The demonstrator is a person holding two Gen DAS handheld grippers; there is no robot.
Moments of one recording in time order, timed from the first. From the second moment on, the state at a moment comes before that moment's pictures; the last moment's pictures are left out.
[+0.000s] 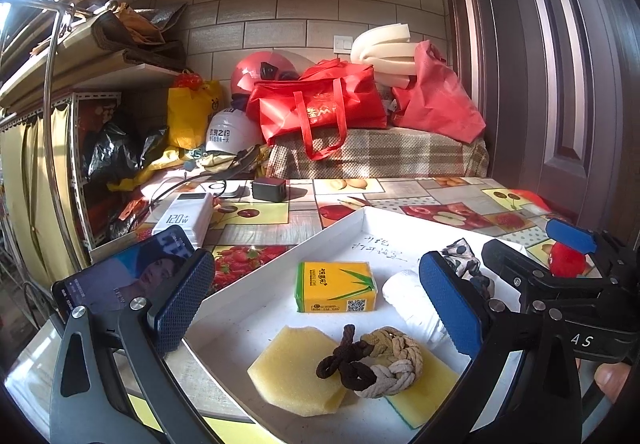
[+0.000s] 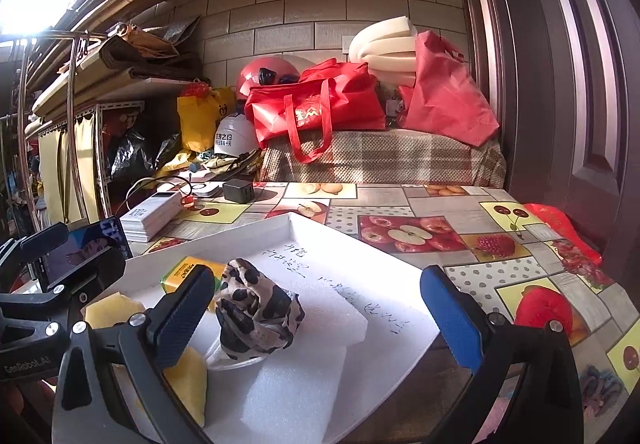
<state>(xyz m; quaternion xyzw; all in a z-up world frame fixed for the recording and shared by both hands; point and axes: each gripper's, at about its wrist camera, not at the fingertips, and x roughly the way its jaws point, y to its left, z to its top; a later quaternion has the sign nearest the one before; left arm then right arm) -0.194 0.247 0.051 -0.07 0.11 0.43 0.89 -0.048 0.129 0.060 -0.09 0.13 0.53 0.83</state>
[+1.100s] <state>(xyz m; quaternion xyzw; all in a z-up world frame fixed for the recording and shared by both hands) -0.174 0.160 0.057 -0.10 0.13 0.28 0.94 -0.035 0.023 0.066 -0.03 0.14 0.53 0.84</state>
